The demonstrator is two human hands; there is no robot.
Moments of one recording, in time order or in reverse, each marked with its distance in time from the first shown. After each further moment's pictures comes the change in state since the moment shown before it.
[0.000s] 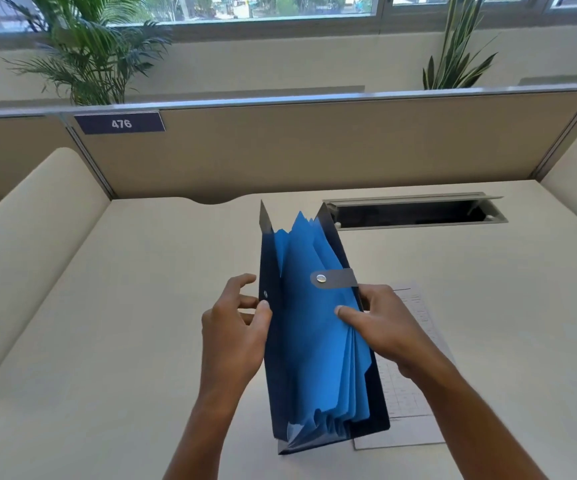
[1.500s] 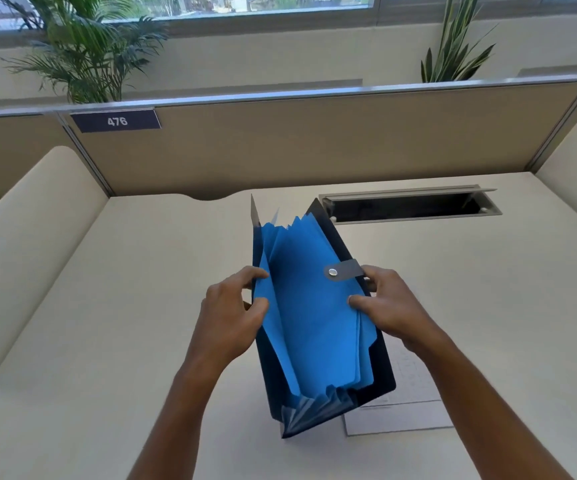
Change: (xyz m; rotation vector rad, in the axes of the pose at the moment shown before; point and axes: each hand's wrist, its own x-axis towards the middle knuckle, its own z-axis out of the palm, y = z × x) left_hand 0.017 -0.002 -0.007 0.199 -0.239 0.145; right_hand 0.024 0.027 -0.023 0.024 -0.006 -0.031
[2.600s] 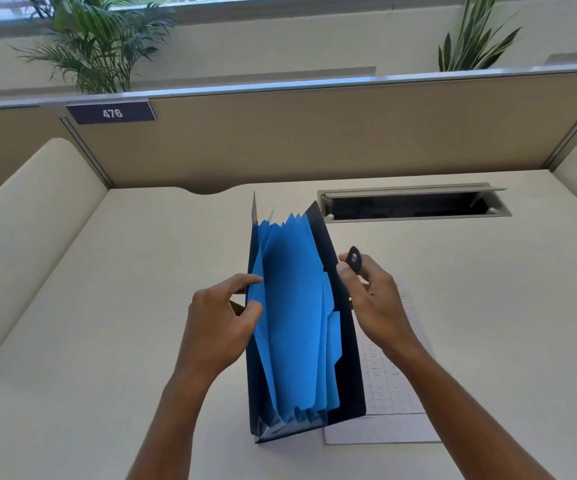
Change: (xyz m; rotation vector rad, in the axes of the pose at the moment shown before) left_hand -0.001 0.017 0.026 -0.028 0.104 0.001; right_hand 0.019 0.021 0.001 0.197 0.151 -0.273
